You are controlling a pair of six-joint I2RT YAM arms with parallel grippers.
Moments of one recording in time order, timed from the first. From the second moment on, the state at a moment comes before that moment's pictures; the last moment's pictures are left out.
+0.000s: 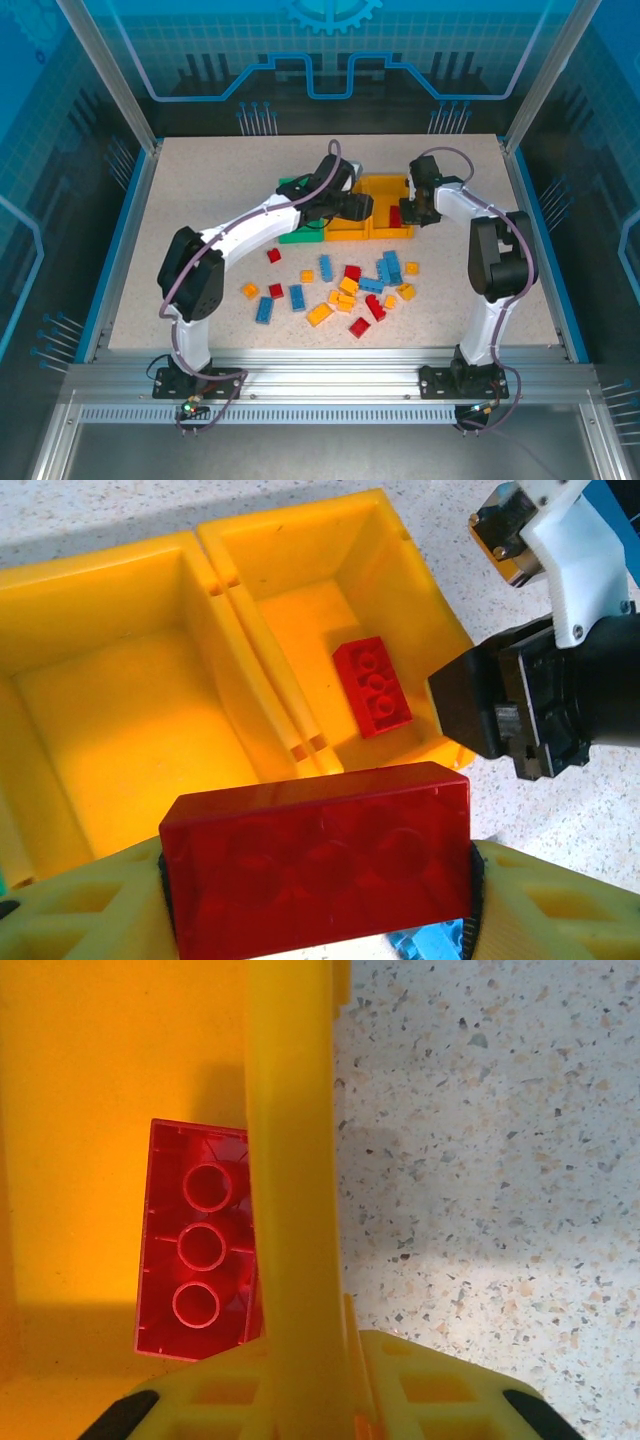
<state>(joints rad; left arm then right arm) -0.67 1.94 1.63 -0.46 0.05 -0.42 0.16 1.92 1.36 -0.64 0.01 0.18</state>
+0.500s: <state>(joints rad) -0.70 2.26 1.95 -0.51 0.11 -0.43 0.15 1.72 1.26 -0.66 -0.04 0.30</state>
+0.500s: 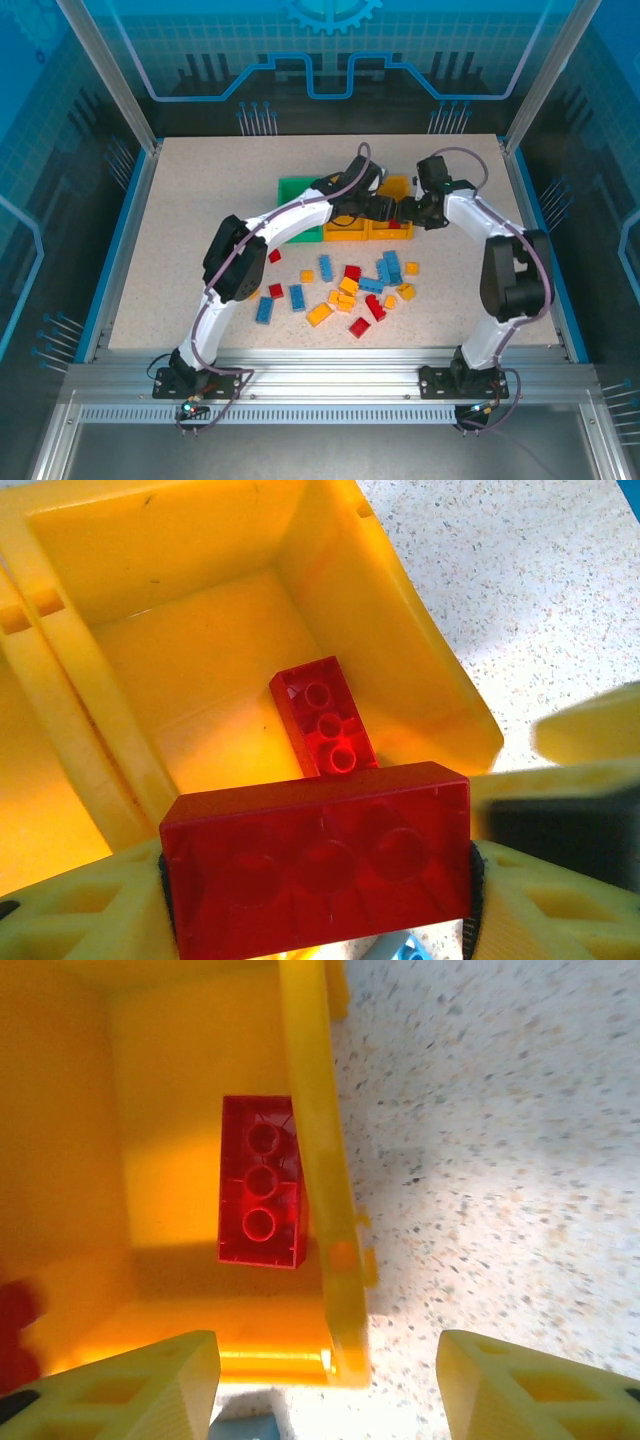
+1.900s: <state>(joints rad) -0.44 1.71 1.13 -0.72 -0.09 -0.74 0.22 1.38 0.95 -0.71 -0.02 0.36</state>
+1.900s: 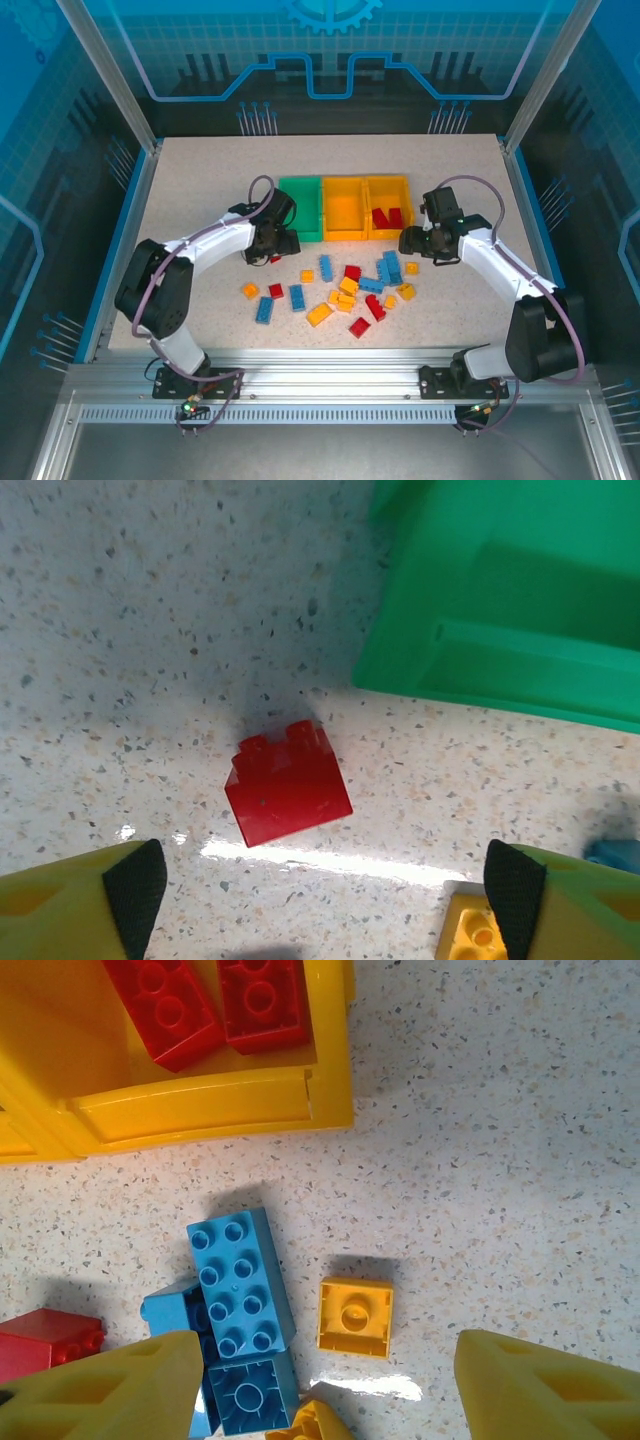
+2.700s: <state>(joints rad) -0.40 1.82 1.12 -0.65 -0.06 -0.77 0.22 1.38 0.94 -0.72 0.00 0.36</state>
